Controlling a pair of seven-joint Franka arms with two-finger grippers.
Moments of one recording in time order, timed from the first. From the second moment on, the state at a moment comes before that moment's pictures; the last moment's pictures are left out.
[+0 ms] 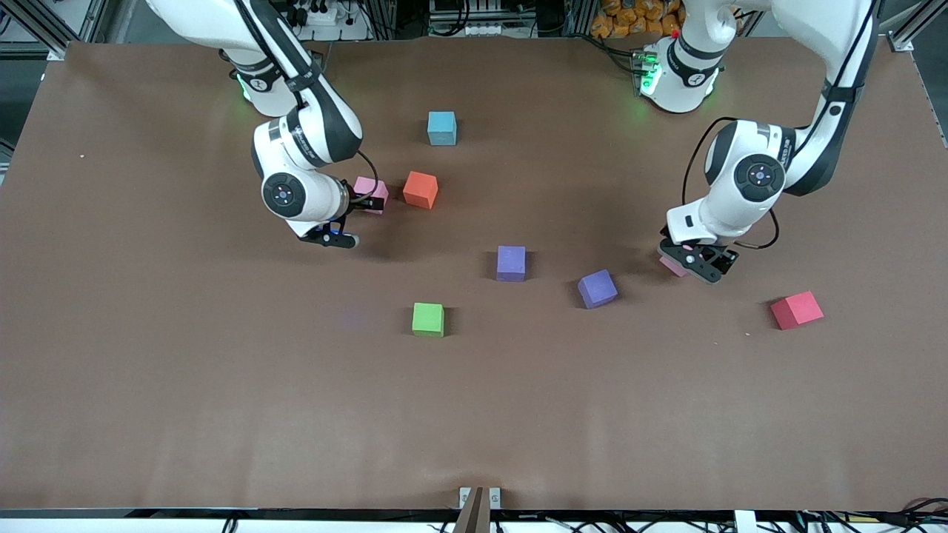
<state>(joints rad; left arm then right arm) -0.22 0.21 0.02 -2.34 0.15 2.53 0.38 0.41 0.28 0.08 -2.27 0.30 2.15 0.45</state>
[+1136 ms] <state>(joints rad) -0.22 0.26 0.04 -2.38 0.13 2.57 0.35 0.44 0.34 0.07 -2.26 0.35 2.19 0.44</state>
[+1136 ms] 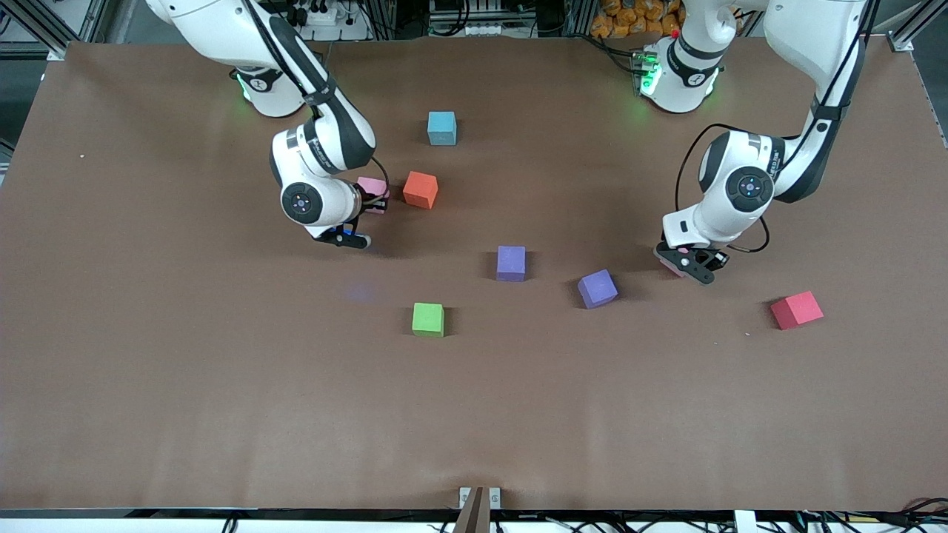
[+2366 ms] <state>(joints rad) -0.57 0.29 -0.36 -2.26 -0.08 2.51 -0.69 0.68 0.08 0.09 -2.28 0.29 2.19 0.47</state>
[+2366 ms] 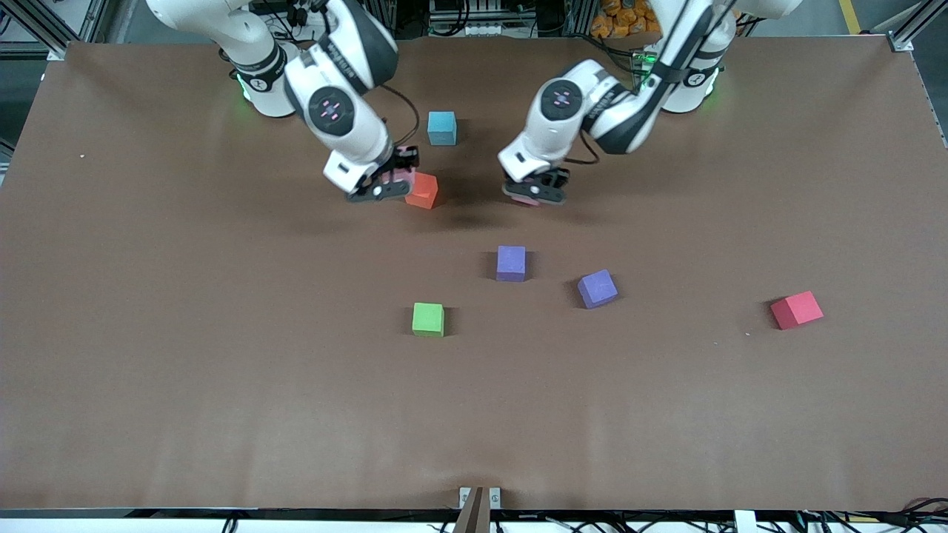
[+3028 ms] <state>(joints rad) -0.66 0.41 -0.36 -2.13 -0.08 2.47 -0.83 0.41 -0.03 0.12 -2.40 0.30 2.16 0.21</state>
